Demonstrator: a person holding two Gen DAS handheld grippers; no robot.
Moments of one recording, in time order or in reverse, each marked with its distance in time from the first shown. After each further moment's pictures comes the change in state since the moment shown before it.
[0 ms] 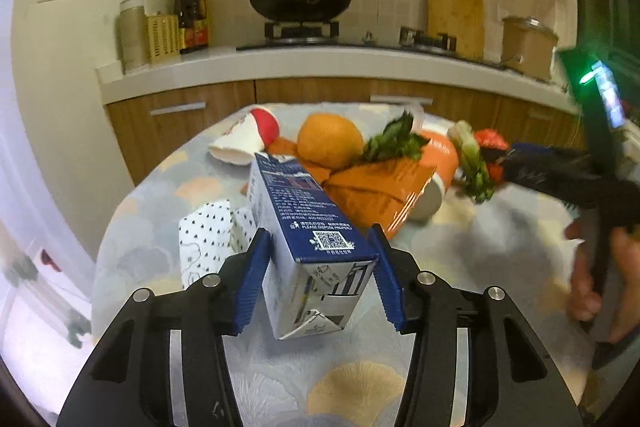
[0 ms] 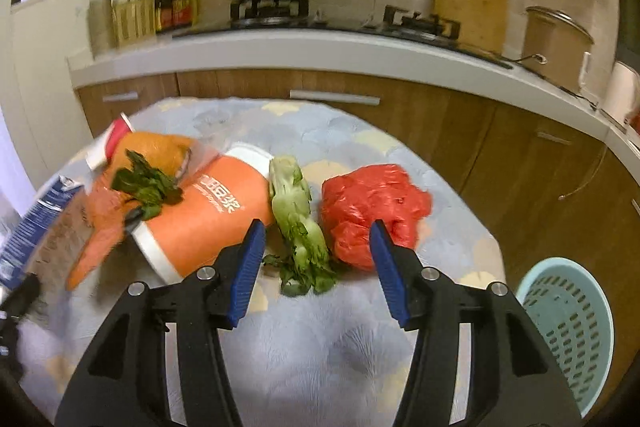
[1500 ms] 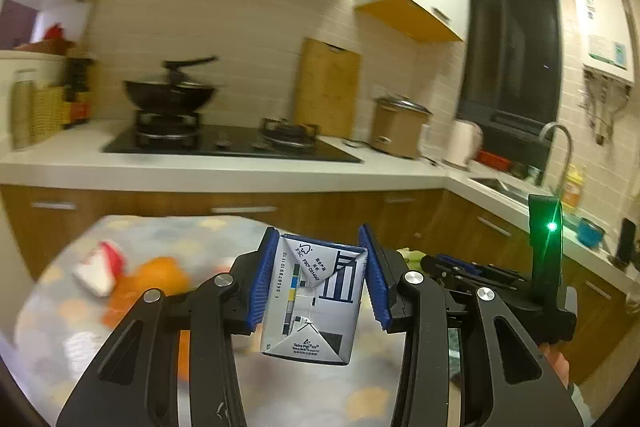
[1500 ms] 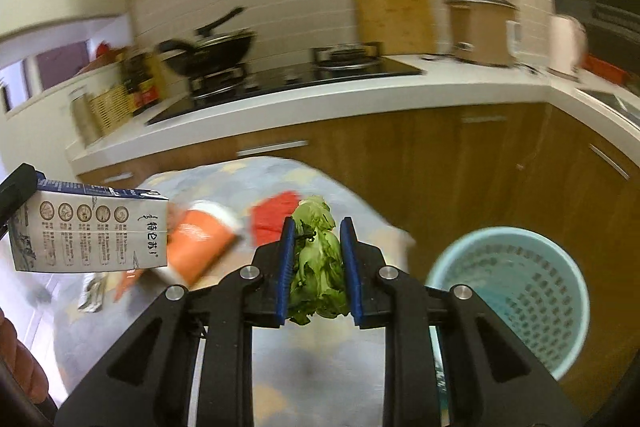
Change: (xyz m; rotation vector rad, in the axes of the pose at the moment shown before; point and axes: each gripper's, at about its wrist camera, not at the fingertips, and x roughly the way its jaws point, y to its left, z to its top) left arm -0.050 -0.098 0.093 0.037 -0.219 -0.477; right arm -0.136 -0.126 -0.029 0.296 -0.149 -0.062
